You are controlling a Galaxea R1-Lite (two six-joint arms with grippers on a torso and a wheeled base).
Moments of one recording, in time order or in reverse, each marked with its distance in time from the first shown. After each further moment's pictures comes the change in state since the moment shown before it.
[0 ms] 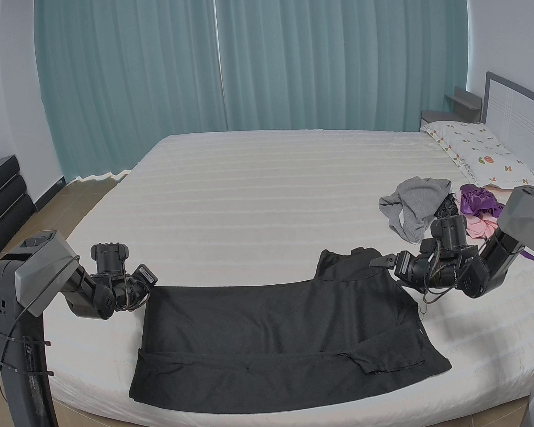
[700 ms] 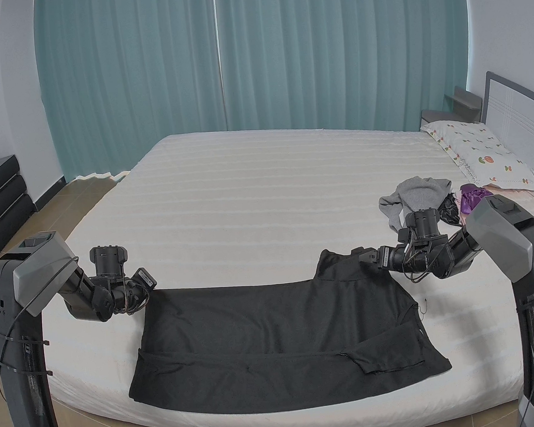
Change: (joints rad) left arm 0.006 -0.007 0.029 0.000 -0.009 -0.001; right arm -0.025 0.298 -0.517 0.237 -0.089 -0.319
